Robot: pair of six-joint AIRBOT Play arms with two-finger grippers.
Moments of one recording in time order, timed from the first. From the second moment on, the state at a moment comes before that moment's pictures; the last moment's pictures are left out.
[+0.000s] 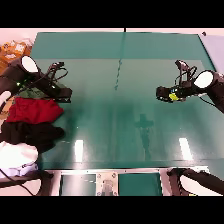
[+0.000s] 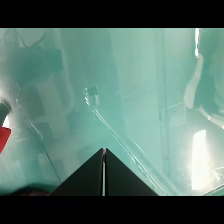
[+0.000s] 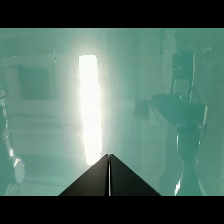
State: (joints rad) left arm -0.09 -1.41 1.28 1.20 -1.36 -1.41; right arm 0.05 -1.19 1.04 -1.32 1.07 1.69
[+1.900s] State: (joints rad) left arm 0.13 -1.50 1.28 1.54 -0.78 -1.42; right arm 0.05 -1.19 1.04 -1.32 0.86 1.69
